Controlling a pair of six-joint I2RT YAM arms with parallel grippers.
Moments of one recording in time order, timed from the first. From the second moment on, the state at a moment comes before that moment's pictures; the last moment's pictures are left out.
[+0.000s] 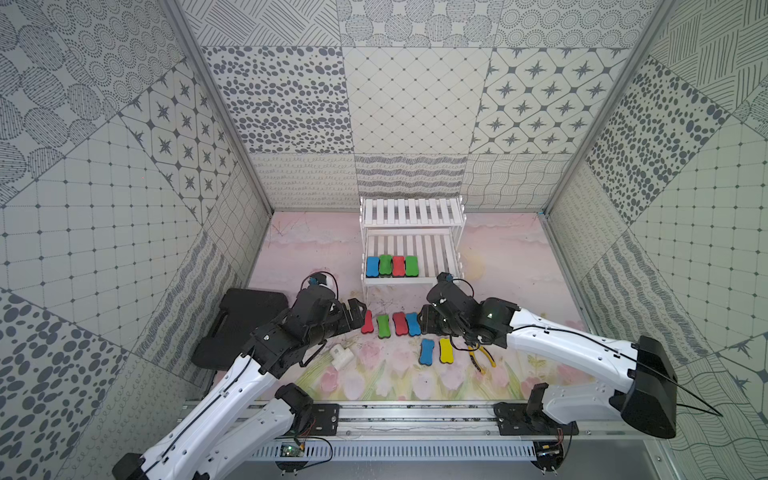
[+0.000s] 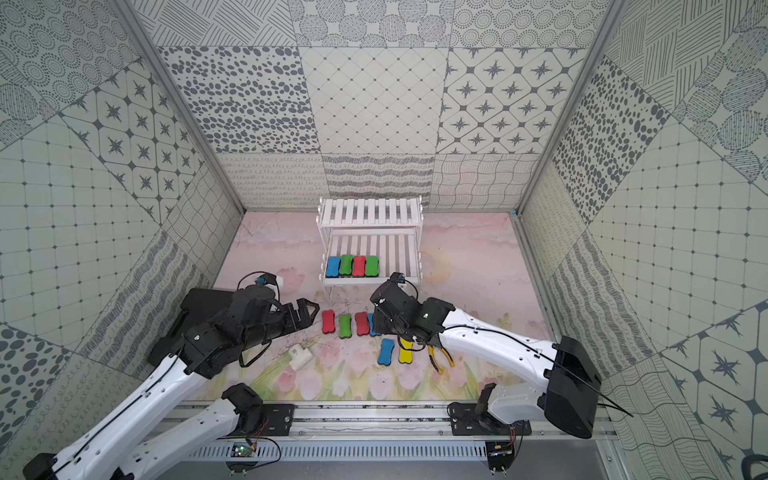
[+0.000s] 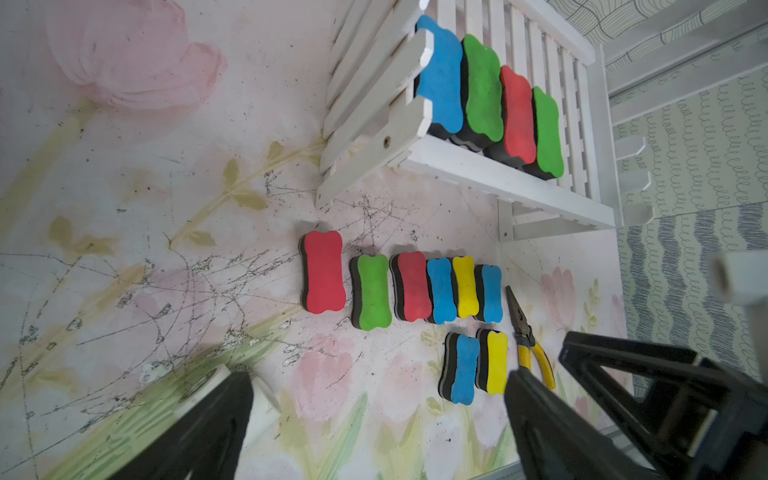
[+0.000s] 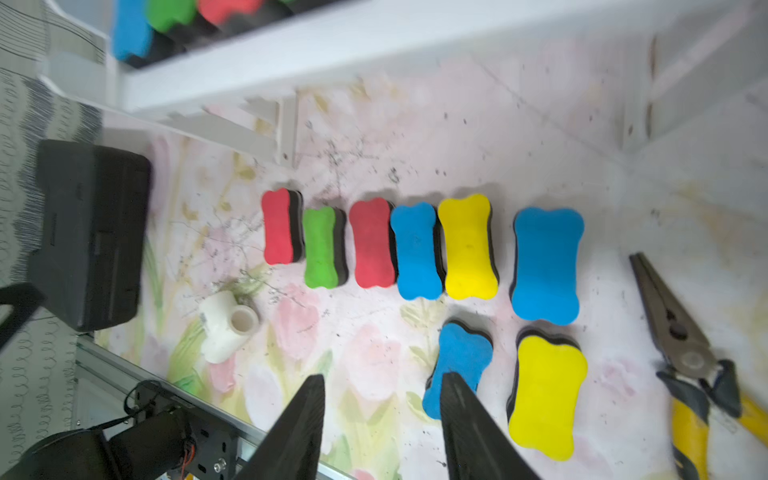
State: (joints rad) left arm -0.54 0.76 0.81 -0.79 -0.04 -0.77; right arm 1.00 1.31 1.05 -0.63 0.18 0.92
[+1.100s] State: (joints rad) left arm -0.54 0.74 0.82 -0.83 -0.02 -0.76; right arm 0.75 1.70 1.39 -0.53 0.22 0.60
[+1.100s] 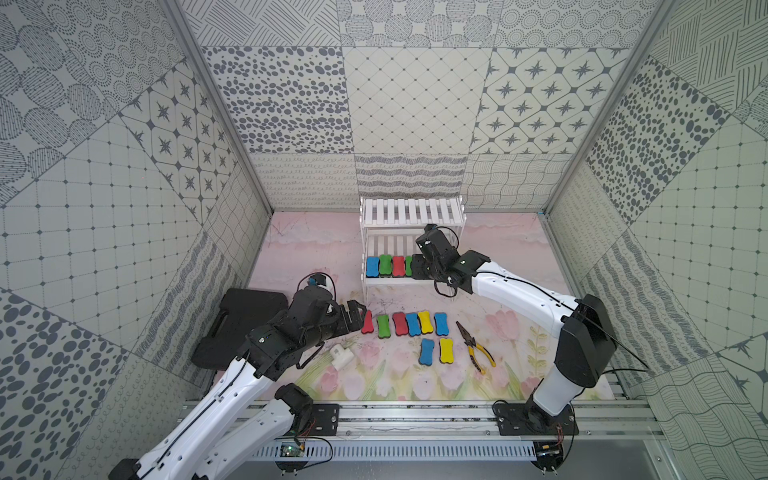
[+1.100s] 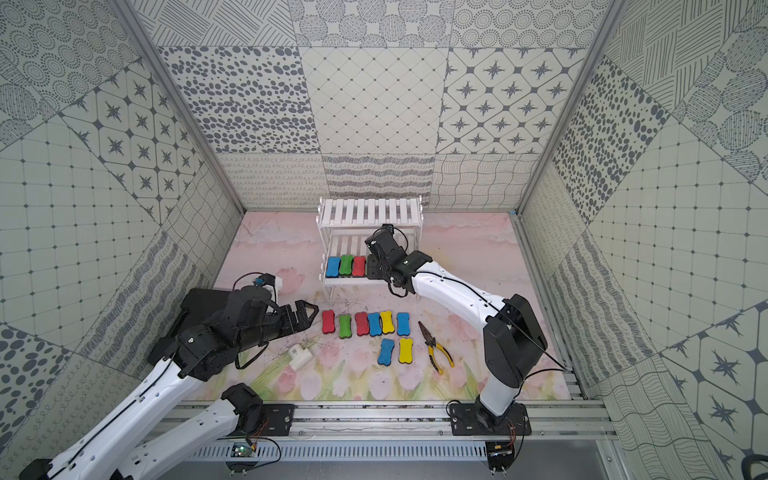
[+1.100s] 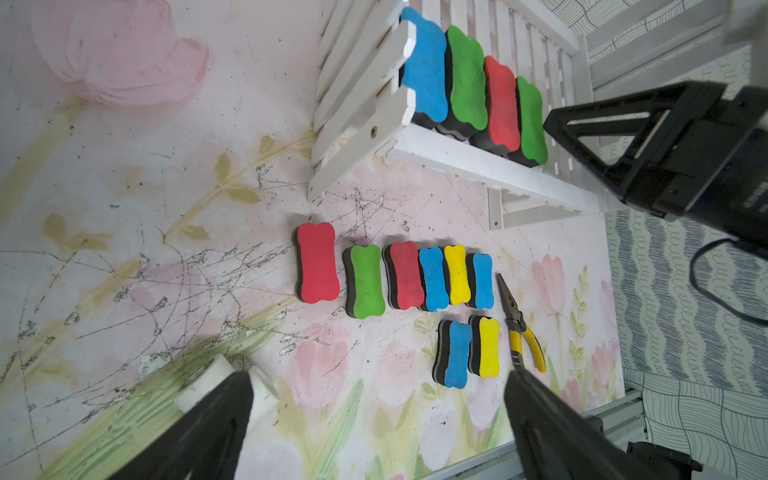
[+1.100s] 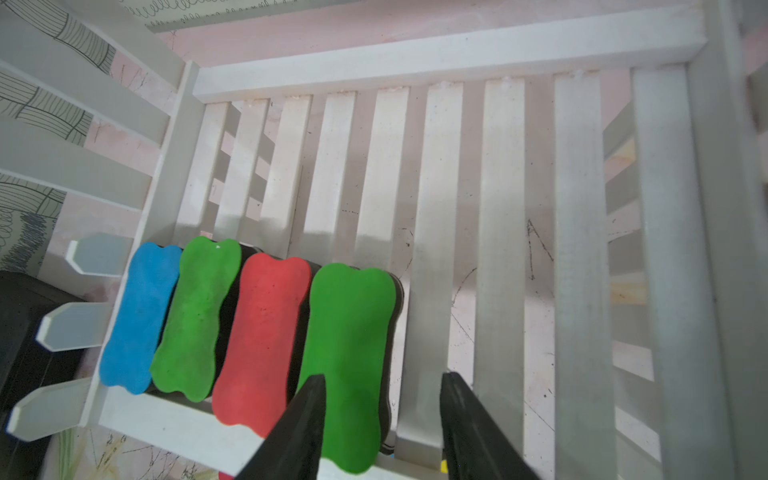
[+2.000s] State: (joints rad) left arm -0.53 0.74 0.82 -0.83 -0.02 -0.75; right arm 0.75 1.69 1.40 -0.53 0.20 0.54
